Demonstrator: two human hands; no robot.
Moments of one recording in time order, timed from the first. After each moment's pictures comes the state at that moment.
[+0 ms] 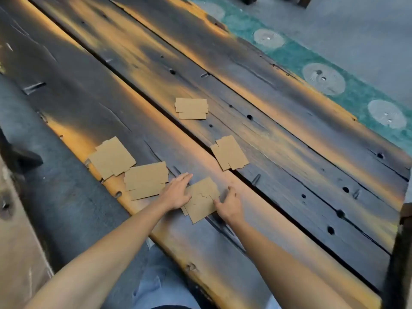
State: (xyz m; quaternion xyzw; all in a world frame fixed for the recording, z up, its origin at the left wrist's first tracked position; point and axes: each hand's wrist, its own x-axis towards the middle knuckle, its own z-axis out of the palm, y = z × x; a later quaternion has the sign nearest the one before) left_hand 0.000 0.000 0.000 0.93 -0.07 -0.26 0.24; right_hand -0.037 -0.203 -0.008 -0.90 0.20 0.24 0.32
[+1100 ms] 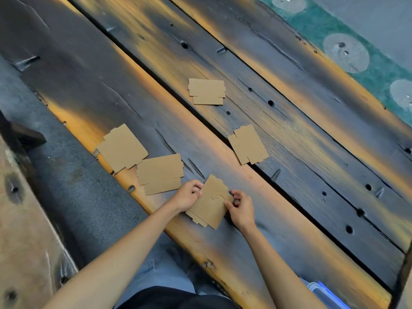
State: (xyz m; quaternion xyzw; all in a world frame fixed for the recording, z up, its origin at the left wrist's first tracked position) left_hand -0.008 0.024 -0.022 0.75 0.11 -0.36 0.54; right_hand -0.048 -0.187 -0.044 -0.85 0.25 0.19 0.42
